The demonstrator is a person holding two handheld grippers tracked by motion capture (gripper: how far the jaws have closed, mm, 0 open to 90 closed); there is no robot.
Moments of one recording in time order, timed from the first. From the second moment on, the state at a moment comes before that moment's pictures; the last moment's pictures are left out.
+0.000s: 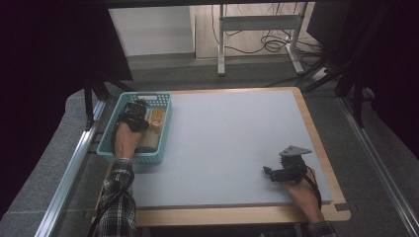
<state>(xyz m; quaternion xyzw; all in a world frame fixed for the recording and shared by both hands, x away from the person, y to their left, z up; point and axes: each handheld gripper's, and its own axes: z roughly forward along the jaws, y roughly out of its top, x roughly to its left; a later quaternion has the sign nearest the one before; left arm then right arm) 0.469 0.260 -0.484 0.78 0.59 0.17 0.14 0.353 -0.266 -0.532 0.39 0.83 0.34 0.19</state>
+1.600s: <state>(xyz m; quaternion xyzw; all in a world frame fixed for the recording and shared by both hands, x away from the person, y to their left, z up) 0.432 0.292 -0.452 0.74 0.58 0.18 0.29 0.353 -0.266 -0.532 0.39 0.83 0.34 0.19</state>
